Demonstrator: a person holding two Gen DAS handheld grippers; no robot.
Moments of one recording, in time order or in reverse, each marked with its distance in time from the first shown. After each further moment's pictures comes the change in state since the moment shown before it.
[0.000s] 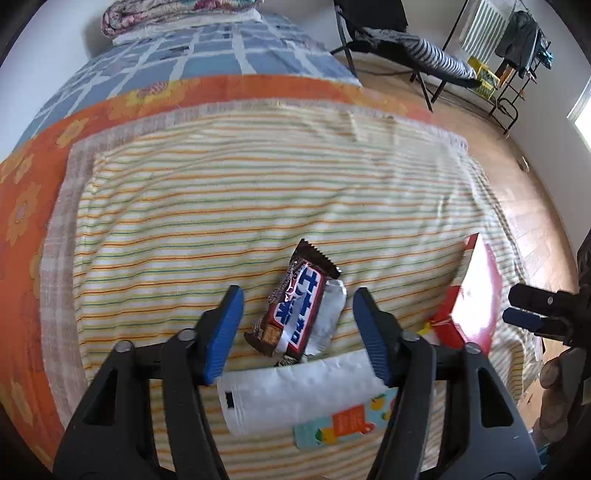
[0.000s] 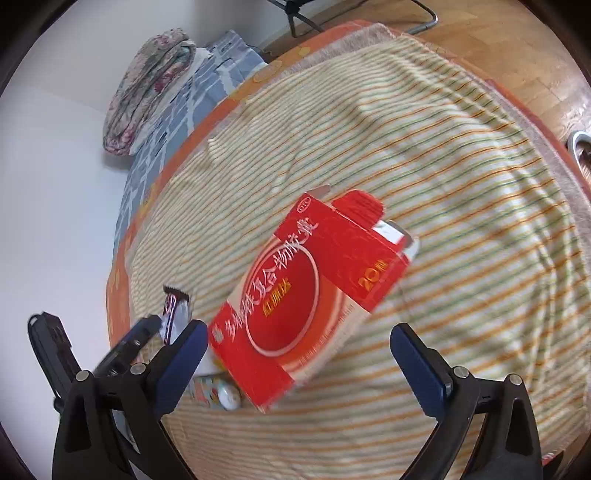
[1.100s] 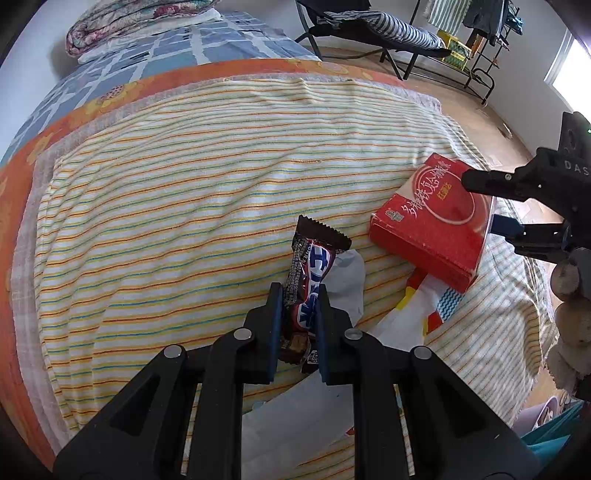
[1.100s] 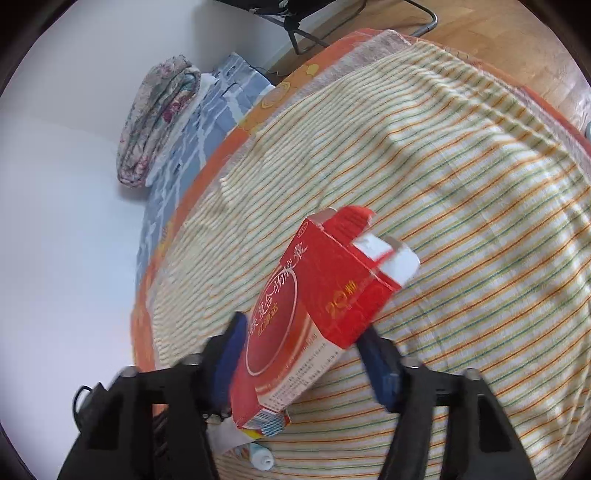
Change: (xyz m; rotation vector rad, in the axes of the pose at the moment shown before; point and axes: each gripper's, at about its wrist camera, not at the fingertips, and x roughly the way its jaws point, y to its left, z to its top) left arm 0.020 -0.032 -0.025 0.134 0.002 -0.025; right arm 0.021 -0.001 0.036 0.066 -0.082 0.130
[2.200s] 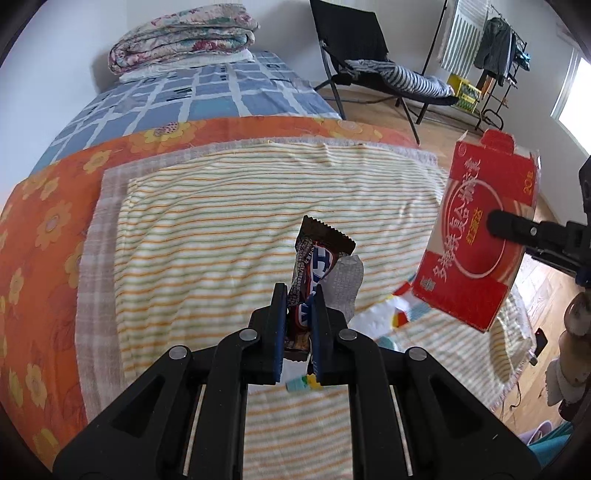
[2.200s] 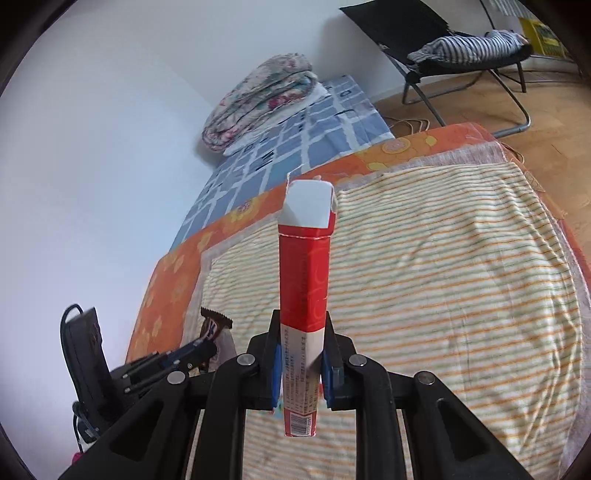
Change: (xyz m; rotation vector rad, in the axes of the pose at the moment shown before) left arm -0.106 0.010 -0.018 -0.079 -0.164 0.047; right arm -0.075 0.089 -0.056 -0.454 -0.079 0.065
